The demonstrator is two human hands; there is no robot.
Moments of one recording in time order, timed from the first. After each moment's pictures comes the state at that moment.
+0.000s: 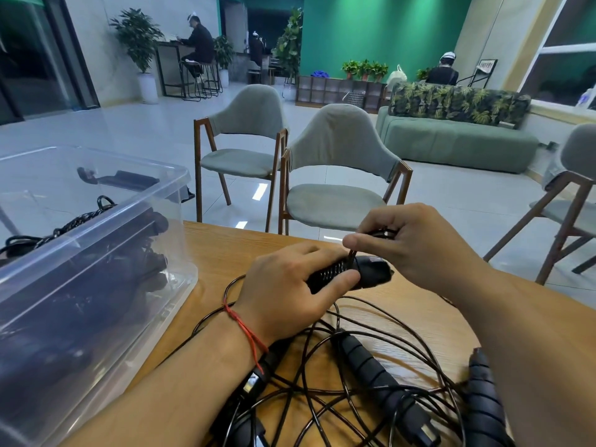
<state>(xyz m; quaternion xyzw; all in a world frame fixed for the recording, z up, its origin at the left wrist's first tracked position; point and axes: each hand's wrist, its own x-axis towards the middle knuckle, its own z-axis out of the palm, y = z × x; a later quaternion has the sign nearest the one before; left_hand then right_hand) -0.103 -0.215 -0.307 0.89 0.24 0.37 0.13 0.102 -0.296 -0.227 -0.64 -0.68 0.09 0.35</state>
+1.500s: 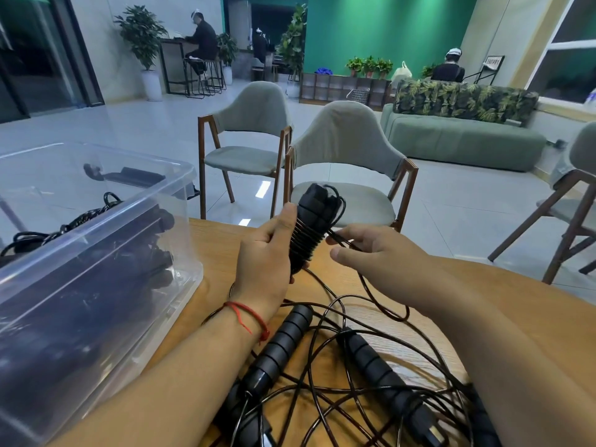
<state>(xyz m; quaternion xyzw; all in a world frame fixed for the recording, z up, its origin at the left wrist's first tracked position) -0.099 -0.205 -0.297 0.58 0.35 0.51 0.53 0.068 -0.288 -0.247 -0.69 -0.61 0.24 0.31</state>
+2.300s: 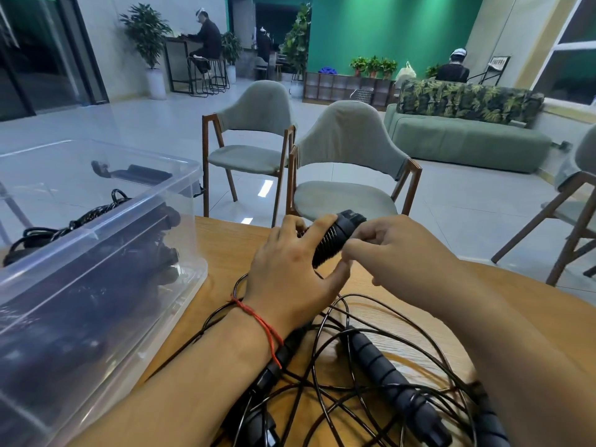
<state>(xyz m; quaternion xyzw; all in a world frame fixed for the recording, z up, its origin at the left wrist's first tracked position) -0.097 -0.210 -0.309 0.85 0.40 0.34 0.07 0.052 -0.300 -0.224 -0.72 -0.60 0.16 0.30</state>
